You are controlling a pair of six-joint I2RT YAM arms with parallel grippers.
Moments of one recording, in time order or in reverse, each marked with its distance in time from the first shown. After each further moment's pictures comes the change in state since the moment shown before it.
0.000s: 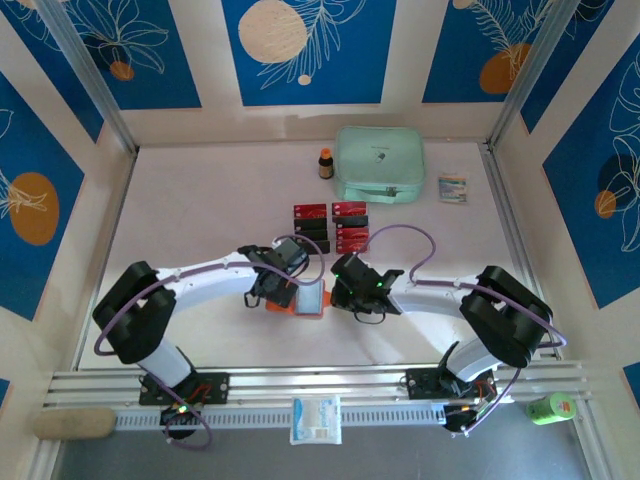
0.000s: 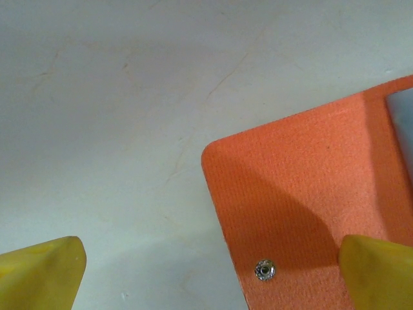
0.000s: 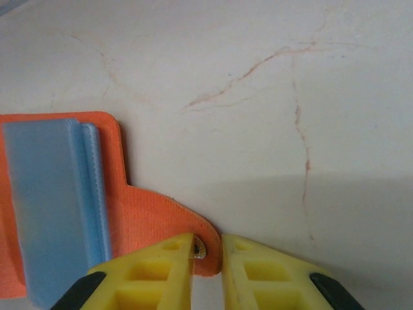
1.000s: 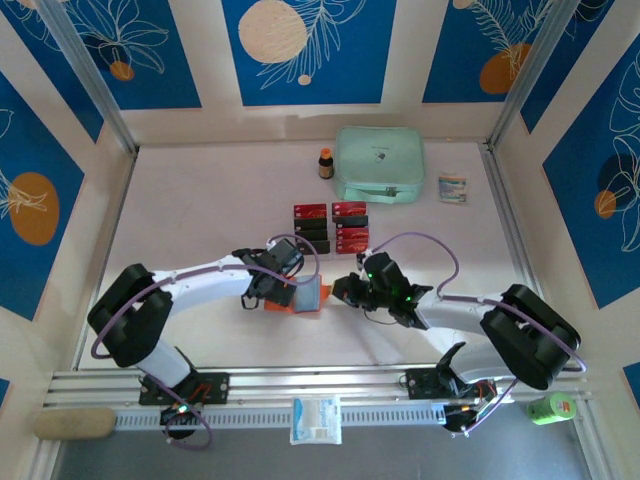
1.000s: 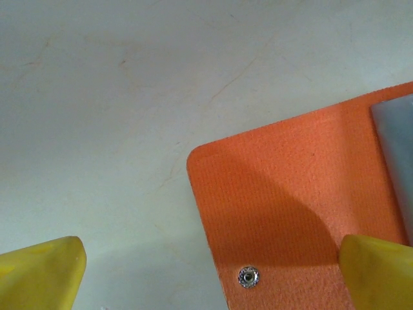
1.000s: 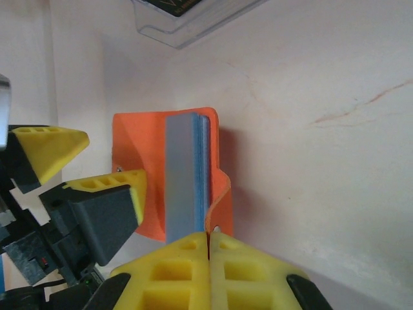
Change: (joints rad) left arm 0.023 -0.028 -0.056 0.082 0.032 -0.038; right arm -0.129 -0.160 -0.265 0.505 -0.292 0.031
